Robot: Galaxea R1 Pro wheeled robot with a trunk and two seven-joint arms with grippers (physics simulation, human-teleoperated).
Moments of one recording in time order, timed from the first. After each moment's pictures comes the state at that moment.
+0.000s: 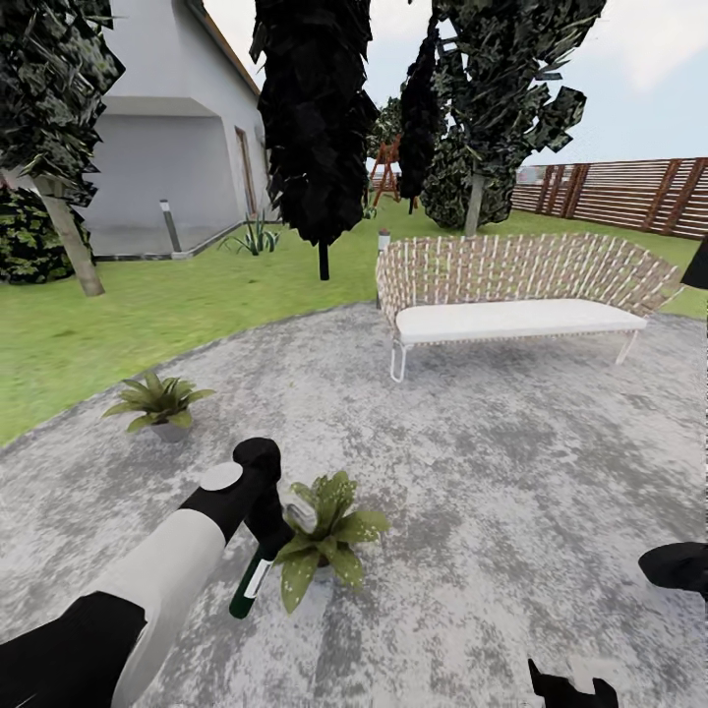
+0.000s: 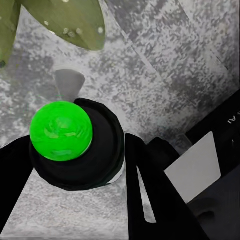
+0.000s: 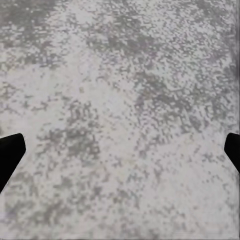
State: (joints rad) left arm -0.94 -0.08 -0.26 -0.63 -1.35 0.99 -1.55; right arm -0.36 -0.11 -0.76 -0.27 0.57 -0.37 0.12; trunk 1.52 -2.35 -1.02
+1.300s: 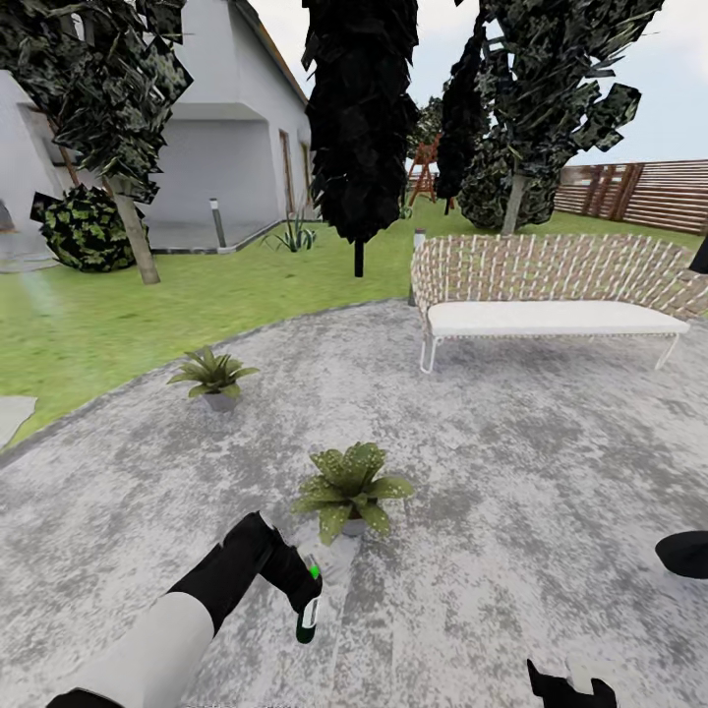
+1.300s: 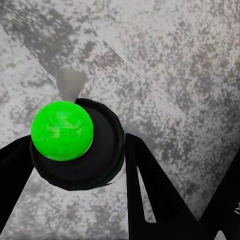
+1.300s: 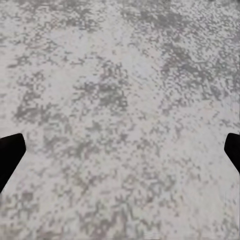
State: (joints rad) left arm -0.70 -0.07 -0.22 -0.64 -0.70 0.55 -1.00; right arm -0.36 -0.11 -0.76 -0.27 0.57 -0.37 0.12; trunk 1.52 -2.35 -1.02
